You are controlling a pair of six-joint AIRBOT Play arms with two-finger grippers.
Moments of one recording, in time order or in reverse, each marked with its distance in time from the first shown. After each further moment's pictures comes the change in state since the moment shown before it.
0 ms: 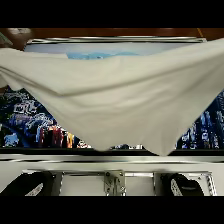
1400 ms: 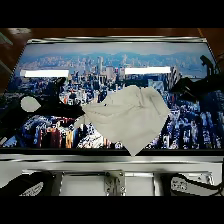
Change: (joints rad) left arm 0.116 -0.305 -0.761 -0.548 0.417 0.134; right arm -0.232 -0.782 -0.056 0.362 0.673 0.068
